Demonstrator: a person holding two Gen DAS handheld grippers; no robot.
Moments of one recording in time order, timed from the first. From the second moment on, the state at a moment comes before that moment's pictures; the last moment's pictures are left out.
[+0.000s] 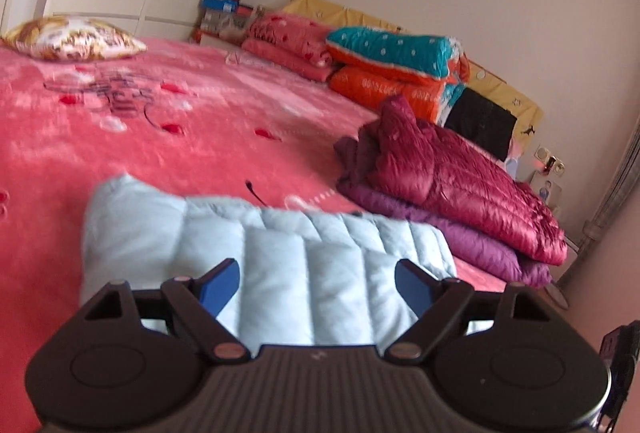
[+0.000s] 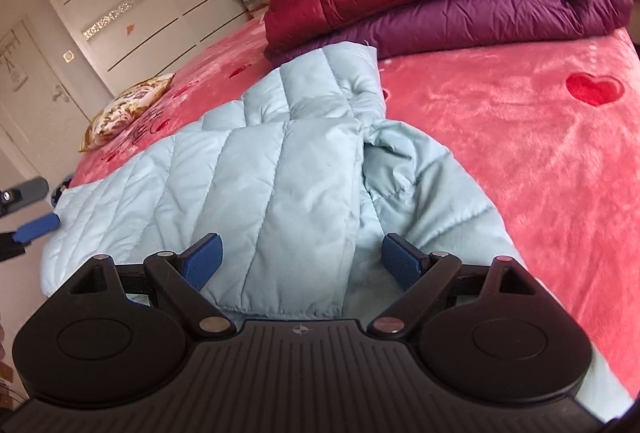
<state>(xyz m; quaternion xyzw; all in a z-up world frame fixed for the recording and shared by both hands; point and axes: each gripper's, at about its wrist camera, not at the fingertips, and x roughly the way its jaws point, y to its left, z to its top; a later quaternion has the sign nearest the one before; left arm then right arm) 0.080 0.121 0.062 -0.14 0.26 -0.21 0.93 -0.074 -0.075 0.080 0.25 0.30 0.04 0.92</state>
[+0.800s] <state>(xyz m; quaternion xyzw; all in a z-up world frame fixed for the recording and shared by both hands) 0.096 0.133 0.038 -0.22 0.22 -0.27 0.91 -0.044 0.000 0.162 0.04 0.20 -0.06 0.98</state>
